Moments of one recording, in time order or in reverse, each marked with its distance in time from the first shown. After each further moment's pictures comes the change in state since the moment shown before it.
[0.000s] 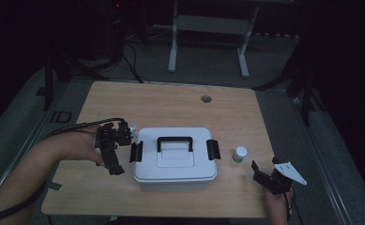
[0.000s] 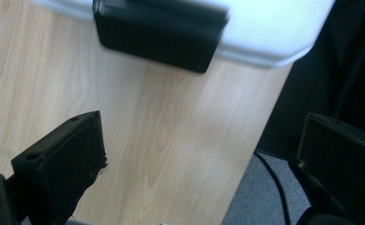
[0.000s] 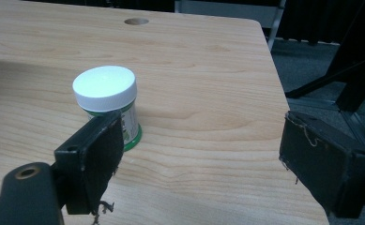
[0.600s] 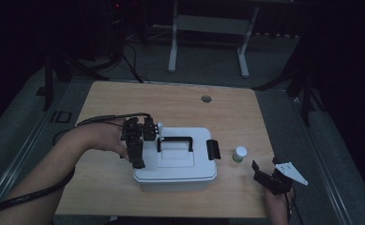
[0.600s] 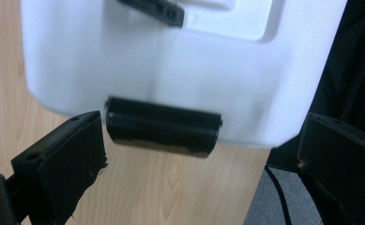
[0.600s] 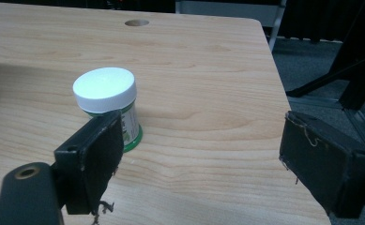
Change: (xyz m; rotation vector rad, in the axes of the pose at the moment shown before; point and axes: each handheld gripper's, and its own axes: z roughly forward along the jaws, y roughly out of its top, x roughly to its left) left arm 0.003 0.060 0.003 0.019 0.003 0.100; right arm -0.002 0.000 -0.001 -0.002 0.007 0.018
